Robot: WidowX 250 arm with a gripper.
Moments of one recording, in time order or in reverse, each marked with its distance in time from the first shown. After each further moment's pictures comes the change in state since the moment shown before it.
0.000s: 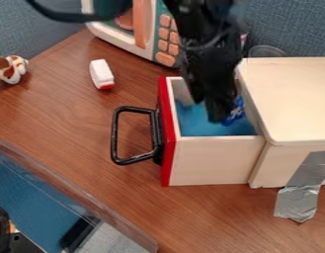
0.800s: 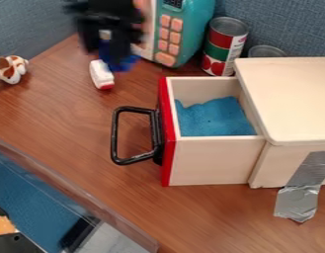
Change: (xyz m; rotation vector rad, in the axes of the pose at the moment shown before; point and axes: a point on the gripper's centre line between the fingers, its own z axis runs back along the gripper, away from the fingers) arm -0.083 0.097 0.074 0.236 0.271 0.602
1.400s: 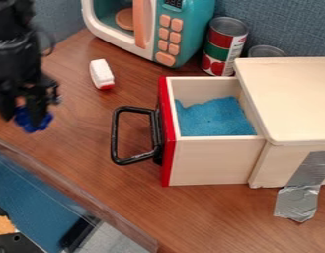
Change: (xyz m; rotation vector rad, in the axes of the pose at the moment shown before) arm -0.081 0.072 -0.079 0.022 0.176 0.254
